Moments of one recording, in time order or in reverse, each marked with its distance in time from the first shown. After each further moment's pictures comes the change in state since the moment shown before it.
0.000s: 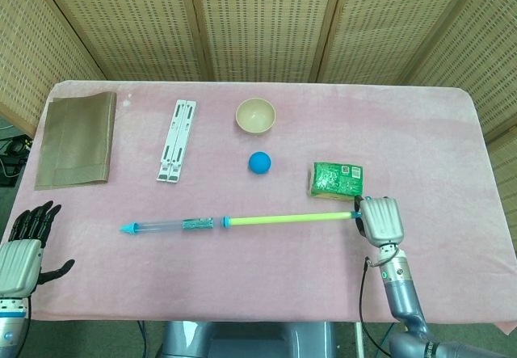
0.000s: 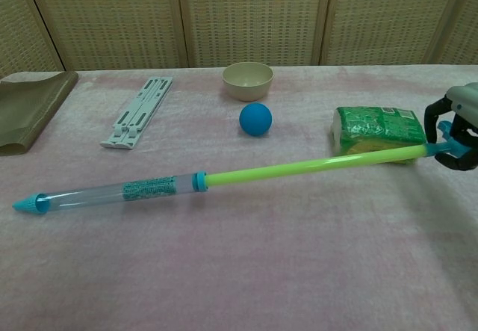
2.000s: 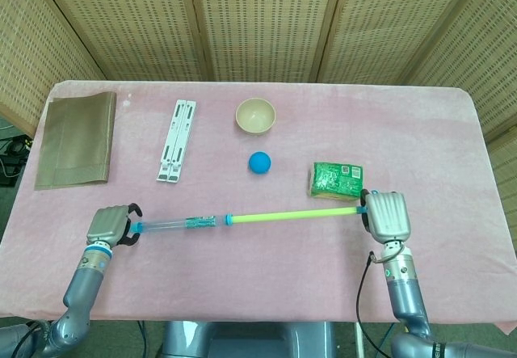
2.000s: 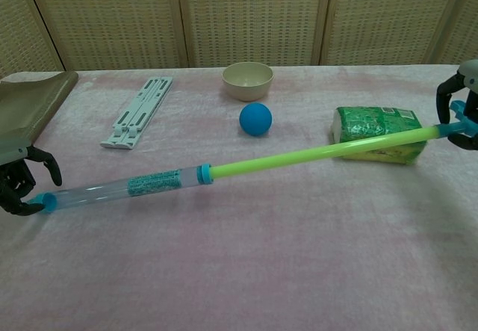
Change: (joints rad) left arm -0.465 -0.231 -0.134 -0.022 -0.799 -0.434 0.501; right arm 0.046 0.074 0.002 -0.167 0.127 0.078 -0.132
